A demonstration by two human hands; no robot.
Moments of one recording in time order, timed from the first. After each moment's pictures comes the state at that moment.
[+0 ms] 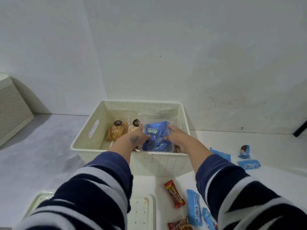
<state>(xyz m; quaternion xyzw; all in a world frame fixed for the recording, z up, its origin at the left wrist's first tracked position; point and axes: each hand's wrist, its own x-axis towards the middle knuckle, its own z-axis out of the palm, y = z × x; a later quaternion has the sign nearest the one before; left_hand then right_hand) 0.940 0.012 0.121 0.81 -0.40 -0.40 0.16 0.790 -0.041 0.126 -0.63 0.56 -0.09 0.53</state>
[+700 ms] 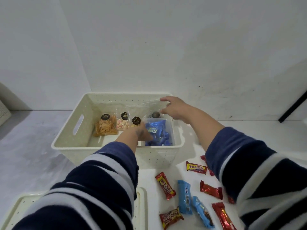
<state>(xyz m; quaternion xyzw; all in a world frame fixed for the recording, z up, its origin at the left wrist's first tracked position) 0.898 -0.015 0.122 0.78 -0.50 -0.35 -0.09 0.772 -0.070 0.187 -0.74 0.53 -0.13 0.40</state>
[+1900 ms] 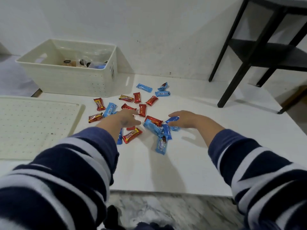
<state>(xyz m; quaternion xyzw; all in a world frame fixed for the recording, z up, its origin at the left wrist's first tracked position) 0.544 0.181 0.098 0.79 -0.54 -0.30 0.02 0.327 0.096 0.119 -0.82 0.49 0.16 0.25</state>
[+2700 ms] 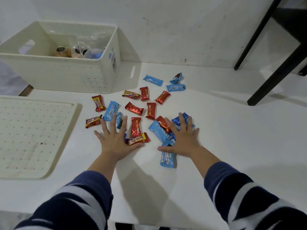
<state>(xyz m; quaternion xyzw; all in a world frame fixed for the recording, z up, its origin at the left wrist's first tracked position) 0.596 0.182 -0.050 0.86 -0.49 -0.12 0.00 0.374 0.070 -0.034 -0.86 0.47 0.12 0.15</state>
